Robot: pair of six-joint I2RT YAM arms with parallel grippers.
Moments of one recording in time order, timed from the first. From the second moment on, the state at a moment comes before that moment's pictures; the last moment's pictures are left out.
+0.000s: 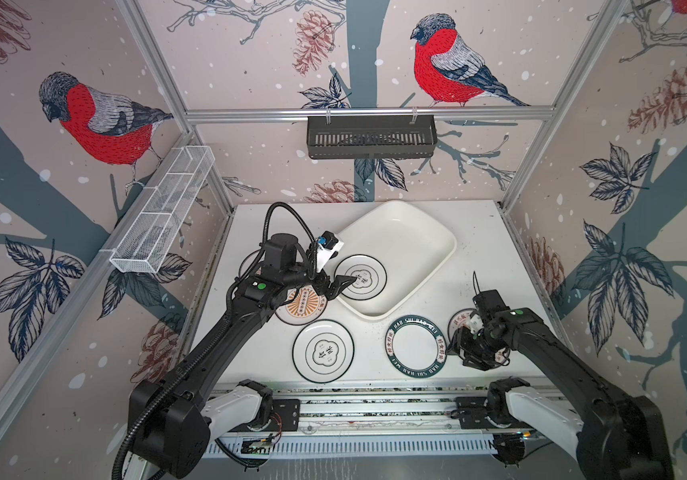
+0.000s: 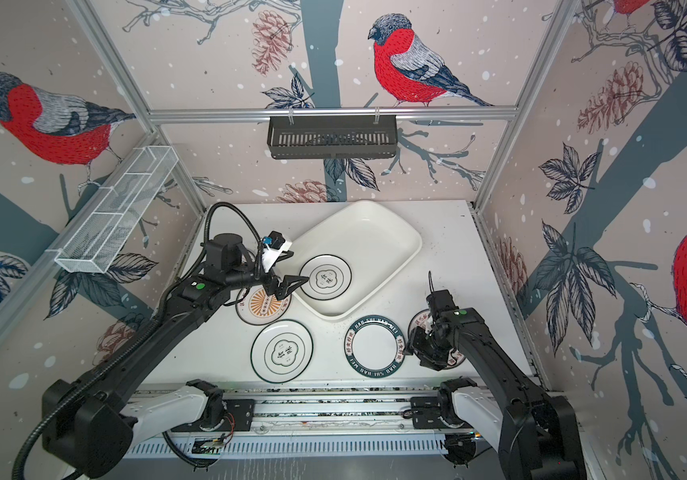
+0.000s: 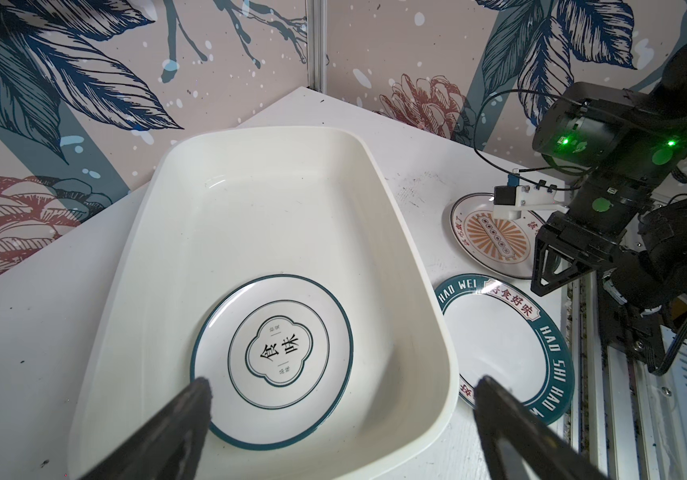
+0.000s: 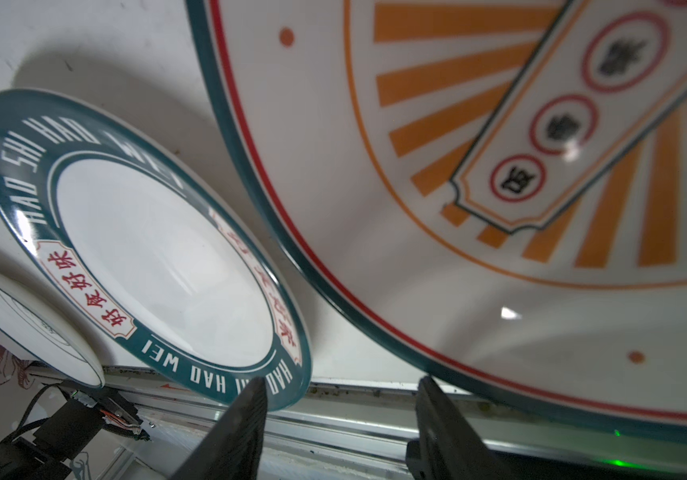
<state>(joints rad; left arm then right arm) -0.37 1.15 0.93 -0.27 0.65 0.27 0.19 1.00 0.53 -0.98 -0.41 0.60</state>
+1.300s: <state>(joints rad) -0.39 1.21 1.01 -0.26 0.68 0.24 0.04 1.13 0.57 -0.90 -0.27 0.60</state>
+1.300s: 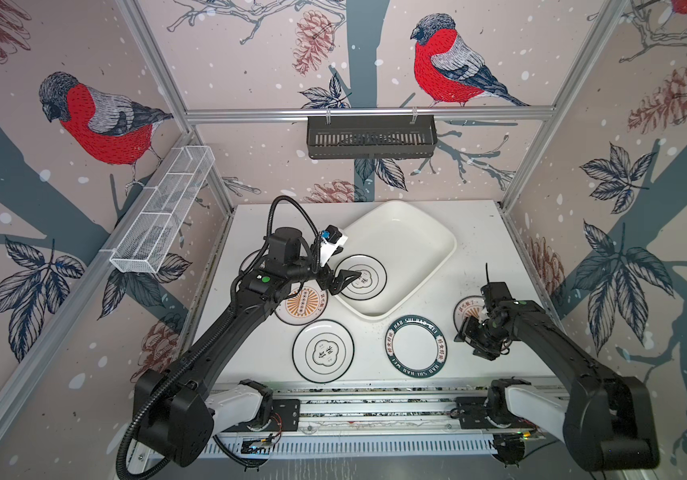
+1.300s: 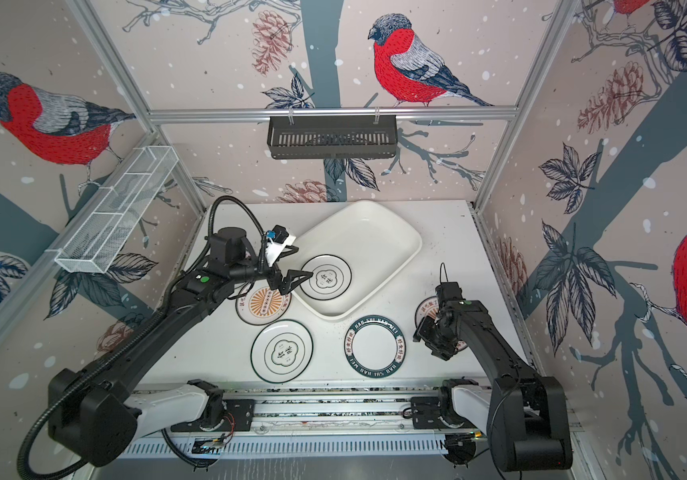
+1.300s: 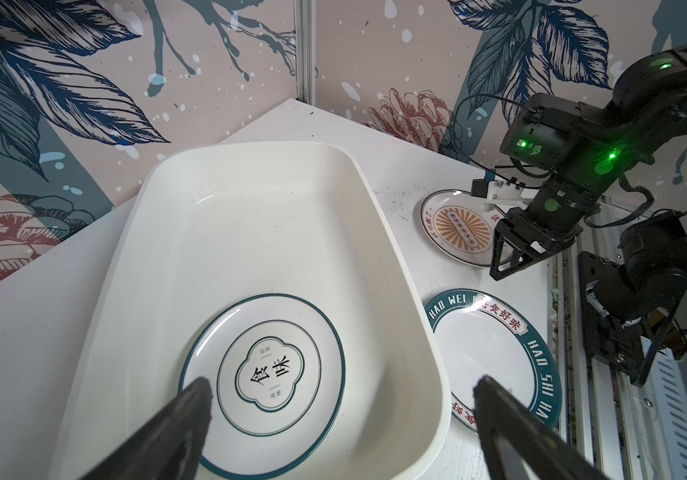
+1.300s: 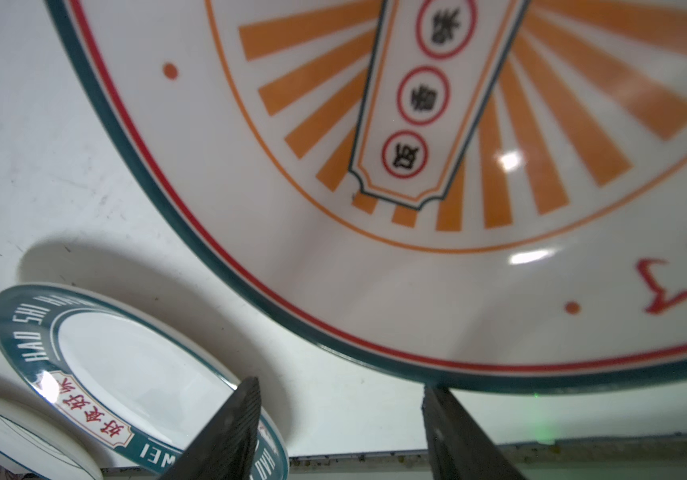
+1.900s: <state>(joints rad) -0.39 1.21 1.01 -0.25 0.68 0.23 -0.07 1.20 0.59 -0.77 -0.26 0.58</state>
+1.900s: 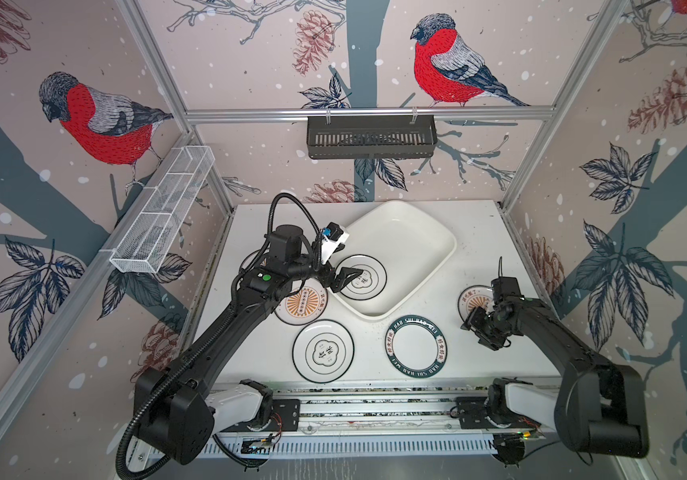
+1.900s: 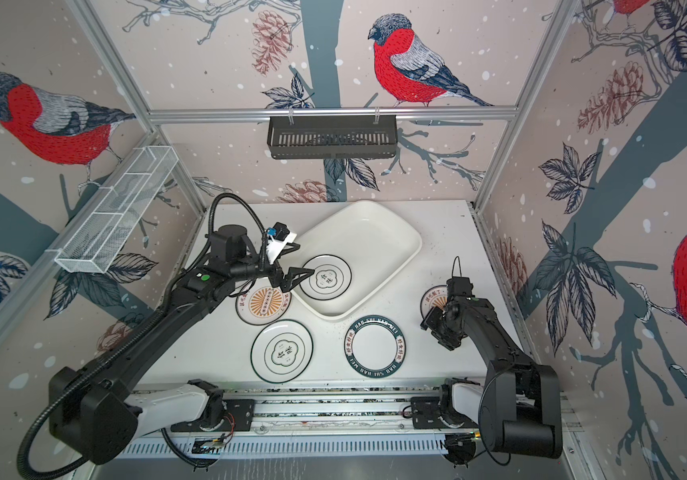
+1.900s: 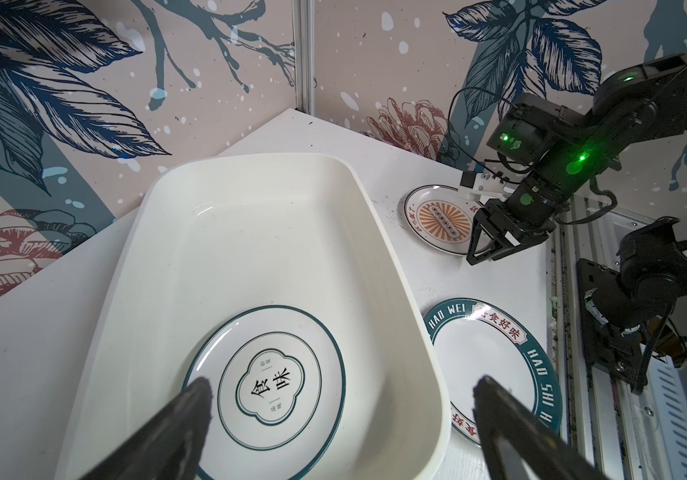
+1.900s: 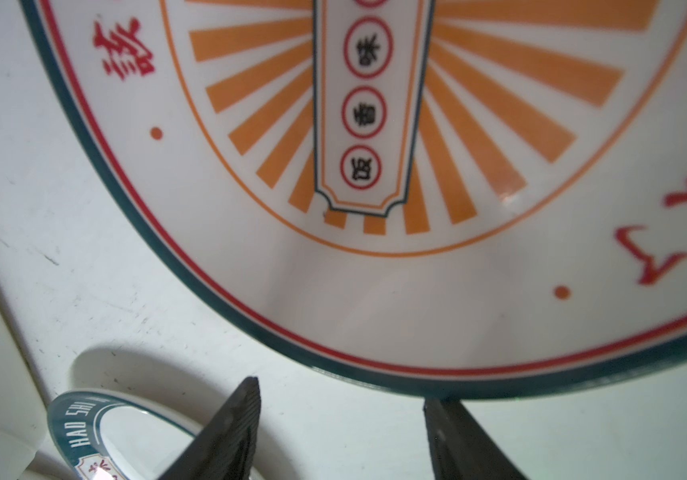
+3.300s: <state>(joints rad) -0.40 1.24 1.00 -0.29 0.71 0.21 -0.80 0.97 0.53 -0.57 -0.46 0.59</state>
